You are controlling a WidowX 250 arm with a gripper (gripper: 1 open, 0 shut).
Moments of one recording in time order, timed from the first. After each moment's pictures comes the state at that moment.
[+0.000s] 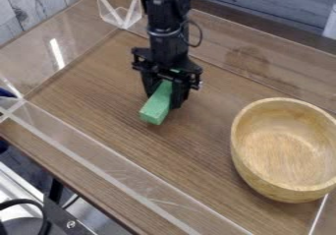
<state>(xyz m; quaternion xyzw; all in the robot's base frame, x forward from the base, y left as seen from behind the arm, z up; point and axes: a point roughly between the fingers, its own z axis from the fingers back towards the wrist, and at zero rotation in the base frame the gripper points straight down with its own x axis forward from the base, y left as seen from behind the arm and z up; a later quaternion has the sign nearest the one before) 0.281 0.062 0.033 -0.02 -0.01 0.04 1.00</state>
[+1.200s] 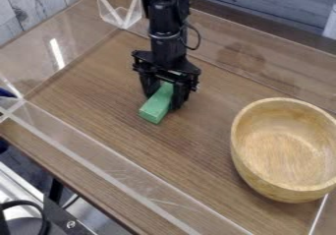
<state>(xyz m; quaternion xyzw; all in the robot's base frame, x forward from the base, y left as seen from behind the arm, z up) 0.291 0.068 0.021 -0.02 0.01 0.06 1.00</state>
